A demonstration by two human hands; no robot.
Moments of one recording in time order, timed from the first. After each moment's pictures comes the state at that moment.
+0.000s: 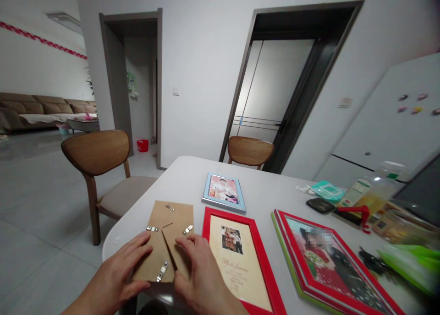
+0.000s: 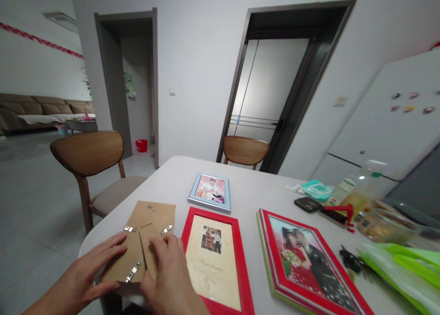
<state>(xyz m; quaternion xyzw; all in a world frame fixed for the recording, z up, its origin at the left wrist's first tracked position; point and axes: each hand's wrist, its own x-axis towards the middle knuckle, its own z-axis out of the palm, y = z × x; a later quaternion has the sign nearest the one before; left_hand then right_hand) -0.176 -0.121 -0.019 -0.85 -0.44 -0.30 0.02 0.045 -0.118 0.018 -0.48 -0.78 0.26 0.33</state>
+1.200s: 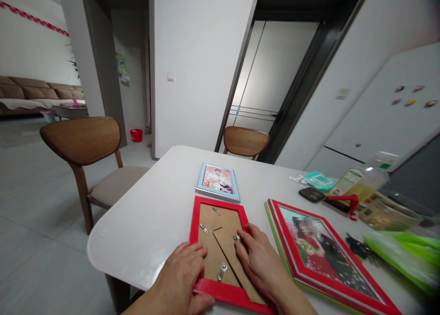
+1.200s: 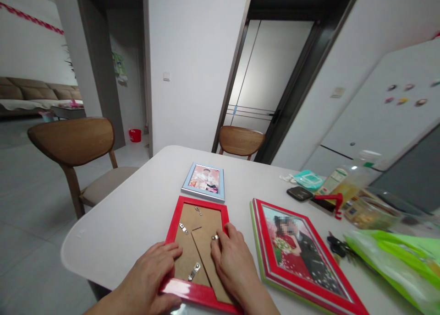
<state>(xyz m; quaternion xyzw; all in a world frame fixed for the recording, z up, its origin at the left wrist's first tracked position) -0.036 -0.119 -0.010 -0.87 -0.42 -0.17 -0.20 0.174 -0.095 -0.010 -0.64 -0.75 0.01 0.18</state>
